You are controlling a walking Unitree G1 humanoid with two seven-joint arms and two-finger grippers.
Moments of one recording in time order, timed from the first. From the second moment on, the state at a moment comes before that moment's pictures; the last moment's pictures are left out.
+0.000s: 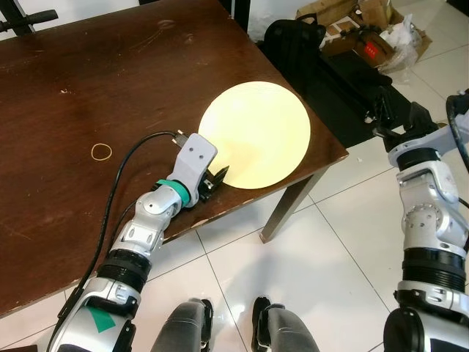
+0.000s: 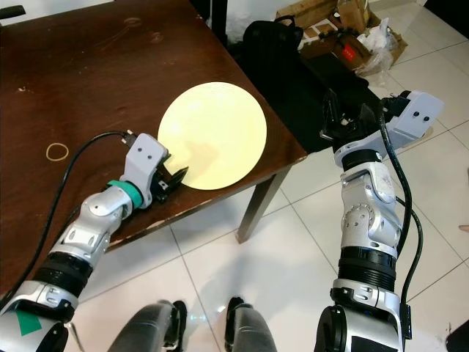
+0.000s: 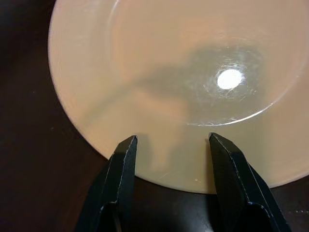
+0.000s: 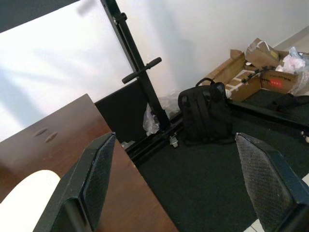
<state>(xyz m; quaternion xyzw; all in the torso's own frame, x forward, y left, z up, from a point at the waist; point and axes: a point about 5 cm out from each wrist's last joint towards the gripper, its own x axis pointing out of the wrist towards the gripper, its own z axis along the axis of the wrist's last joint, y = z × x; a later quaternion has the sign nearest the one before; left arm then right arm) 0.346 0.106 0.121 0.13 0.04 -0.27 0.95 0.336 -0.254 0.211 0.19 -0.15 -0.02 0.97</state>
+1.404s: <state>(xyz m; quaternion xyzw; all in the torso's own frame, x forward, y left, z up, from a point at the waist) 0.385 0.094 0.161 0.19 0.00 -0.25 0.95 0.350 -0.213 0.200 0.21 -0.12 0.05 0.97</state>
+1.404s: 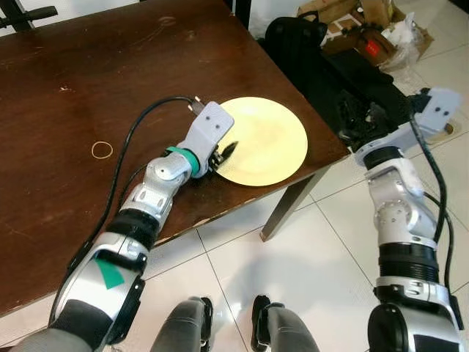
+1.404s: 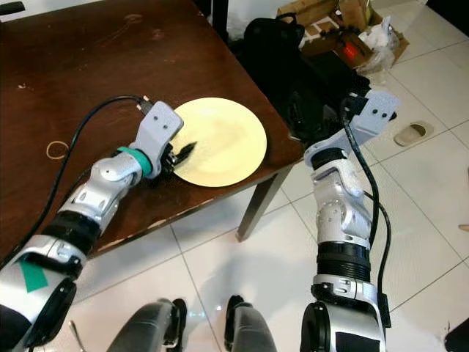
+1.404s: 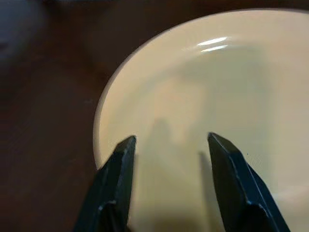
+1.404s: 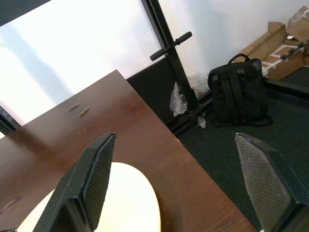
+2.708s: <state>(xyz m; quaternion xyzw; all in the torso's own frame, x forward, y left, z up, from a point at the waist) 0.384 0.107 0.141 0.20 0.01 -0.23 0.95 0.372 -0.168 0.149 0.35 0.03 0.16 0.92</state>
